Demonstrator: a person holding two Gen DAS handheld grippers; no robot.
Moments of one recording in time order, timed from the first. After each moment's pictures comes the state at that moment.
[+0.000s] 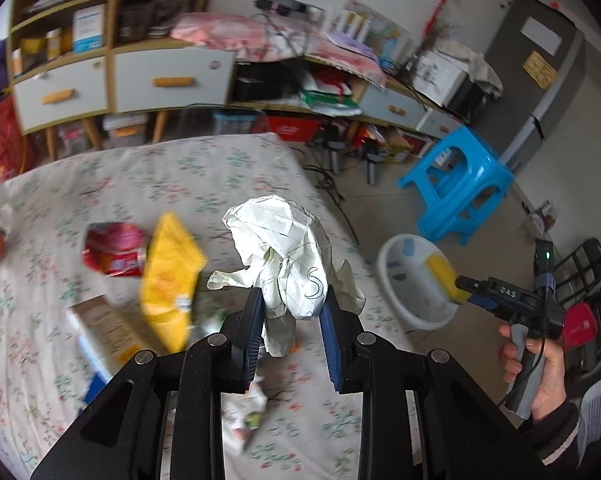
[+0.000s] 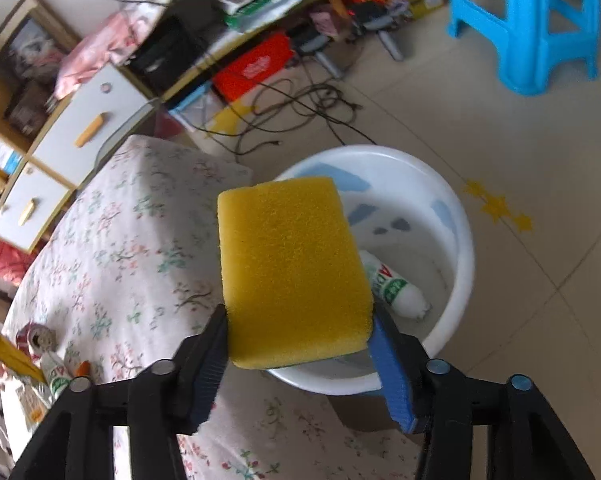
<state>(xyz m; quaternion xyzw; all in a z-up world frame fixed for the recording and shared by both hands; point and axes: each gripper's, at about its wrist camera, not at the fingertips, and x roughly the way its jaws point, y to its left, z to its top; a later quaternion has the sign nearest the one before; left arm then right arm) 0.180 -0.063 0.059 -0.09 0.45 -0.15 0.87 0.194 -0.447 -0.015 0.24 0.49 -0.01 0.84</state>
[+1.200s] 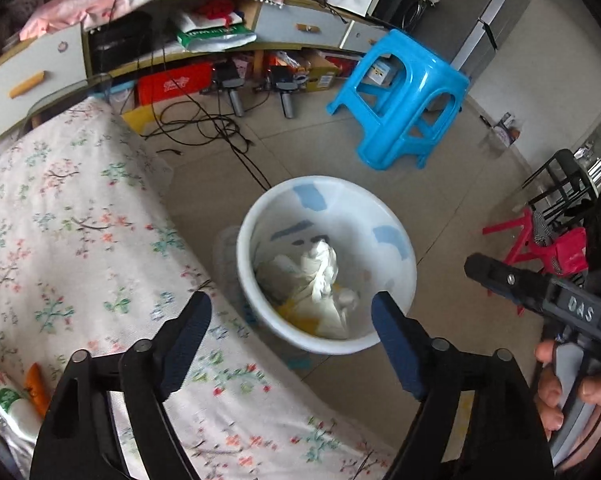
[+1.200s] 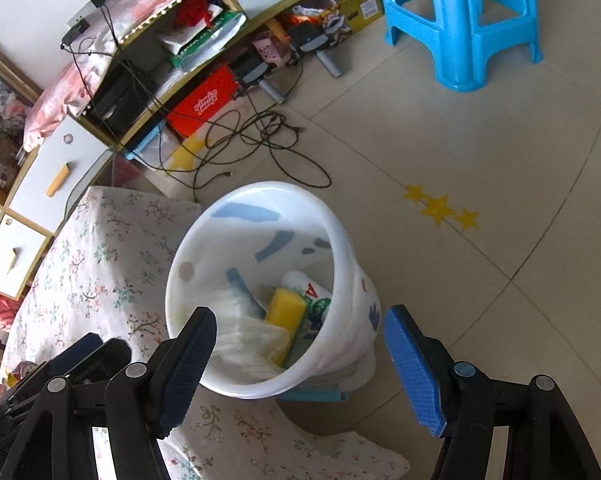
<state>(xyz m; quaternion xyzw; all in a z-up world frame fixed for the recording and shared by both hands) 0.238 -0.270 -0.011 0.00 0.51 -0.26 0.82 0.162 -0.505 0.003 0.27 0.47 -0.07 0.84</state>
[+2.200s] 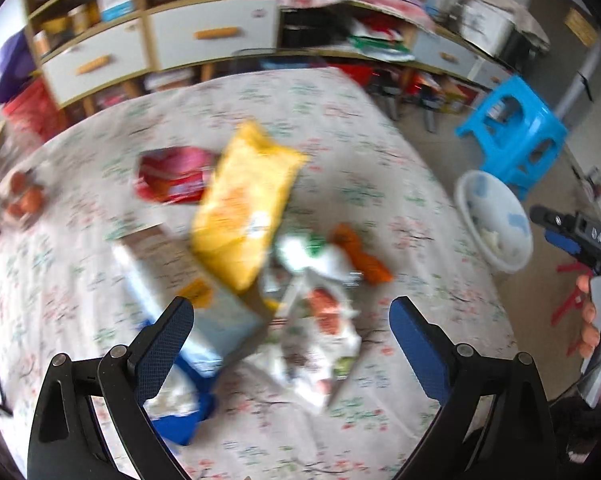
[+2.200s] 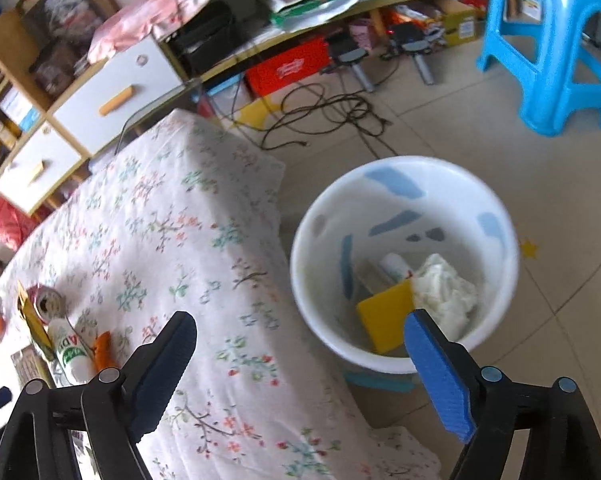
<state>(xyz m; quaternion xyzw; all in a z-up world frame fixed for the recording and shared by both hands) 0.162 -0.017 0.005 -0.04 0.53 -0.05 0.85 0.191 -0.365 0.011 0.15 0.49 0.01 0.86</state>
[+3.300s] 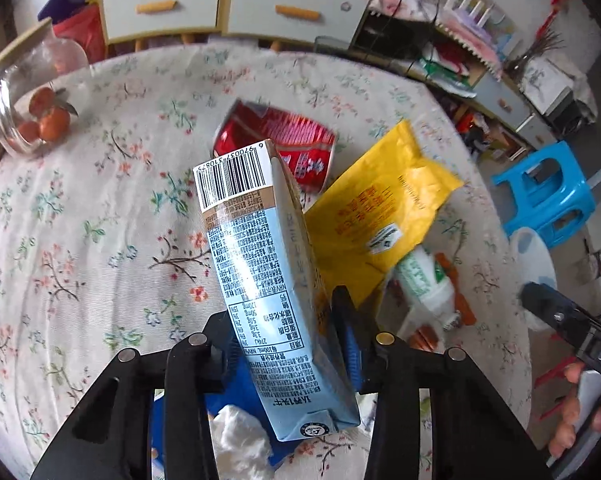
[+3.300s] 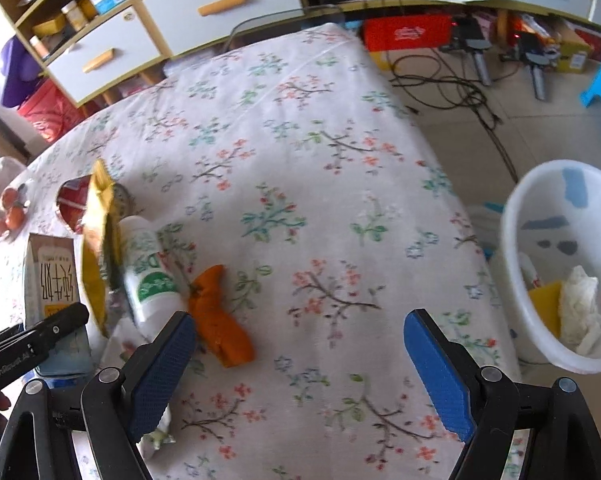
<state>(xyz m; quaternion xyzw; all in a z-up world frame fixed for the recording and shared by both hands) 0.179 0.053 -0.043 -0.14 0.53 0.00 0.84 0.207 -0.212 -0.015 0.06 0.52 0.12 0.84</state>
